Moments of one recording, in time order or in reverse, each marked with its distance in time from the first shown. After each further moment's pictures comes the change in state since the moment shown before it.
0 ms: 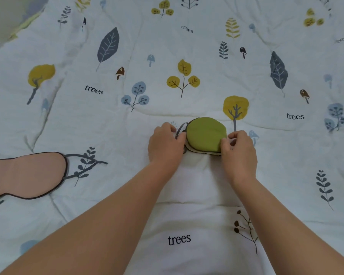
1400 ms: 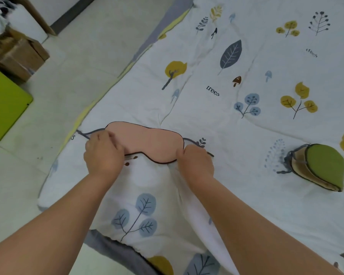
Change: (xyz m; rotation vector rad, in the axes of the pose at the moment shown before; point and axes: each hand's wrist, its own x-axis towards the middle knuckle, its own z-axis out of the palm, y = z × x) left_hand -0.057 -0.217 -0.266 0.325 0.467 -0.467; right_hand -0.178 -0.186 0.162 -0.270 -0.727 -0.266
